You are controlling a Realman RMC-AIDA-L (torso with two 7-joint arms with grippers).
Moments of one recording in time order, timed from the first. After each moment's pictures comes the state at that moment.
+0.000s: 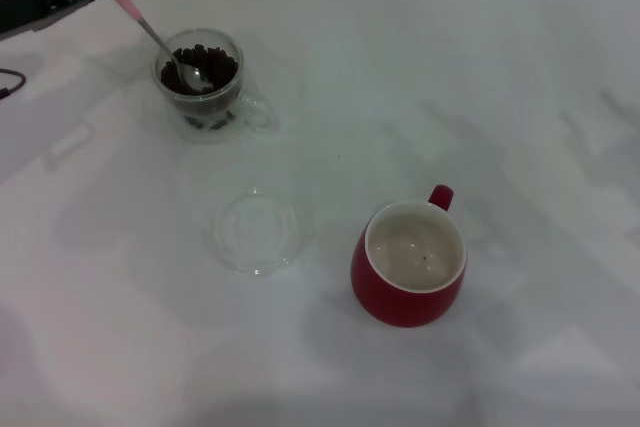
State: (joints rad) left arm -0.65 -1.97 0.79 0.42 1.71 1.06 -1.96; right arm 0.23 2.02 -0.78 0.02 -0.95 -1.90 0.25
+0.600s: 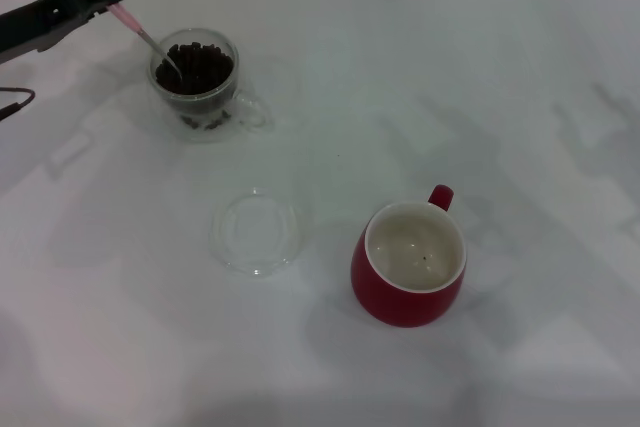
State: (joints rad) left arm -0.64 -1.99 0.79 0.37 1.64 1.00 -1.98; right arm 0.25 2.02 -0.78 0.02 -0.95 -1.87 0.25
